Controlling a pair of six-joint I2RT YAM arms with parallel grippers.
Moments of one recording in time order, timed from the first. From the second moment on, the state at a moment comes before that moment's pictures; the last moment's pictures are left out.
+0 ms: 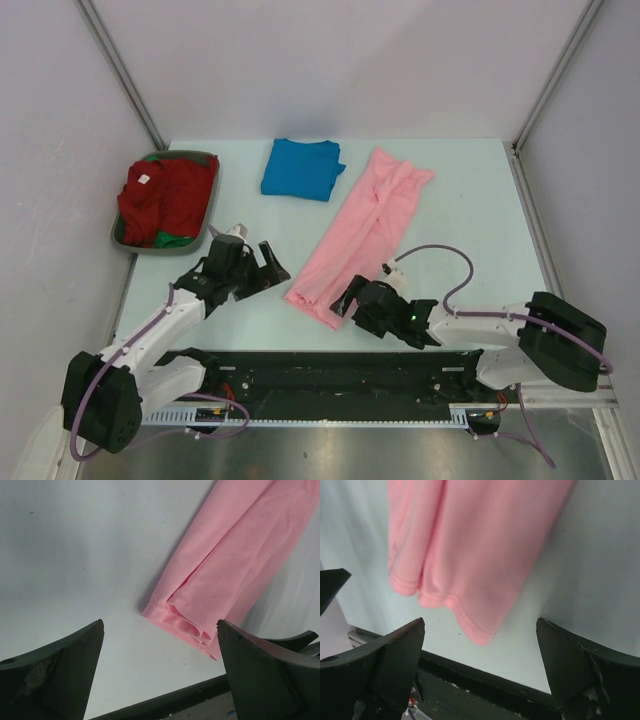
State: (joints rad) left arm -0.38 1.02 0.55 -0.35 0.12 -0.73; right arm 1.09 1.30 0.52 -0.04 0.29 1.38
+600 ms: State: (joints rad) left arm -0.38 0.95 0.55 -0.41 0.11 -0.72; right arm 1.12 1.57 0.53 0.32 0.24 1.46
